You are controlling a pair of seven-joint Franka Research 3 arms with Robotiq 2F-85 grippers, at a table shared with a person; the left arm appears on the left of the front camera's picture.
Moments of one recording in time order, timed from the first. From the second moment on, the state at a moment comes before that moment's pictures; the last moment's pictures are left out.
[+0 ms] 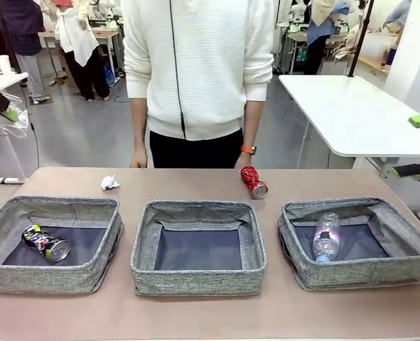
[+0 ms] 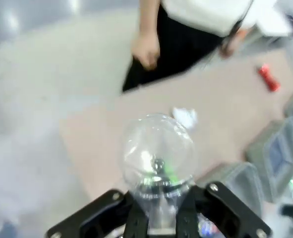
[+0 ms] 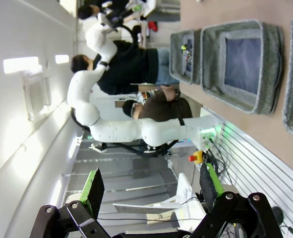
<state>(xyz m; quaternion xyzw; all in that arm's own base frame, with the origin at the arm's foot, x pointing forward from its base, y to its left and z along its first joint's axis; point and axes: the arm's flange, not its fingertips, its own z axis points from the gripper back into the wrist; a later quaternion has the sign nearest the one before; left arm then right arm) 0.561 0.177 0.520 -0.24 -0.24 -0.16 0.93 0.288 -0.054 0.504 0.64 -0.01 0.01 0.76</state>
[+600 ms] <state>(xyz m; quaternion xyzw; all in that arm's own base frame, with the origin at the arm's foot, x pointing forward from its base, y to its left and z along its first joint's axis) 0.563 0.109 0.498 -0.29 -0.05 -0.09 0.95 0.288 -0.054 0.504 0.64 -0.01 0.01 0.76</state>
